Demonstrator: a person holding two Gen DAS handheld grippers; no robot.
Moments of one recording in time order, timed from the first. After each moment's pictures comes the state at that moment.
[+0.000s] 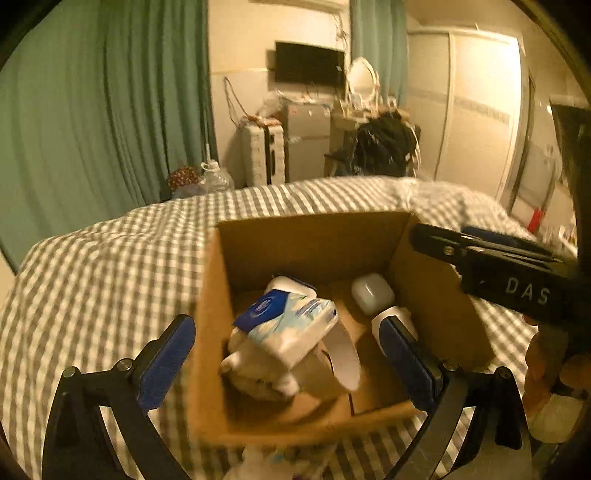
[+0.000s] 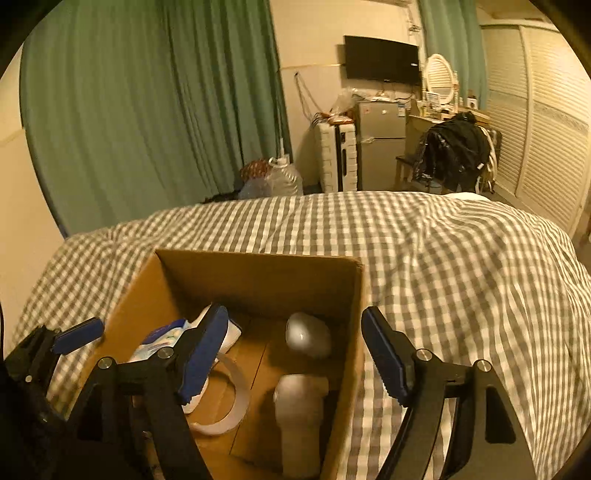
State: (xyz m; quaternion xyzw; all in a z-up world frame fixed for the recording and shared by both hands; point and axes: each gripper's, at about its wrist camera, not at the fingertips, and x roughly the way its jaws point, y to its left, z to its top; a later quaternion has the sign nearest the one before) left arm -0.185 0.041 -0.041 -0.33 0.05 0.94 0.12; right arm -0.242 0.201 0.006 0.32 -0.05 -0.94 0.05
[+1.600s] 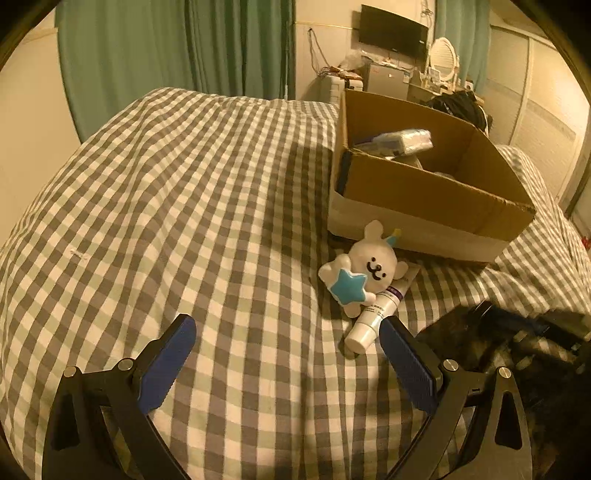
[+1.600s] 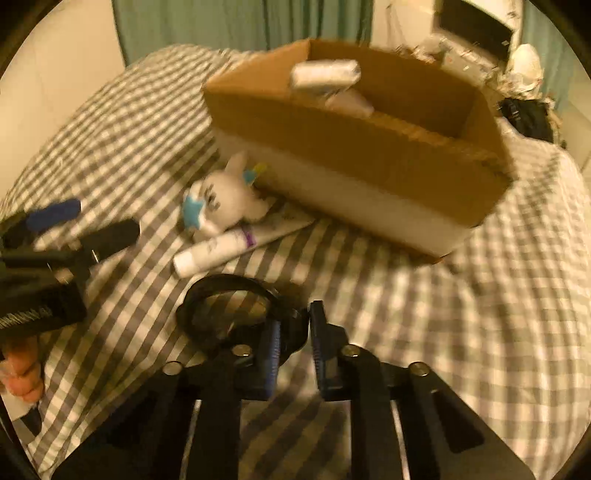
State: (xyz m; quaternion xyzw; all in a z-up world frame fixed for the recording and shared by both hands) left arm -0.071 -0.027 -0.113 -0.43 0.01 0.90 -0.01; right arm -0.097 0.118 -0.092 0.46 0.08 -0.87 0.15
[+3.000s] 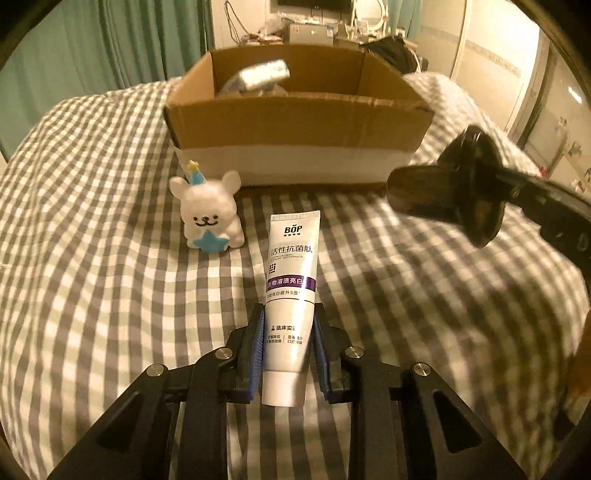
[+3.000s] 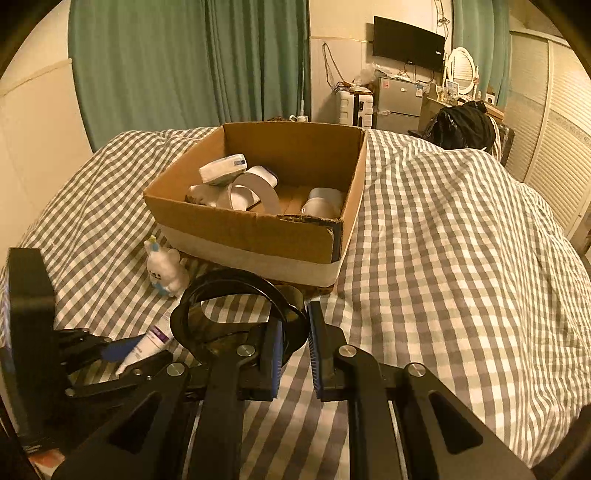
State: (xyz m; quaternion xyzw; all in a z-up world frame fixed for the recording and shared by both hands) left arm -0.047 0.028 -0.115 -0.48 0.05 0.87 0.11; right arm -0.072 0.185 -0.033 0.39 0.02 -0.92 0.07
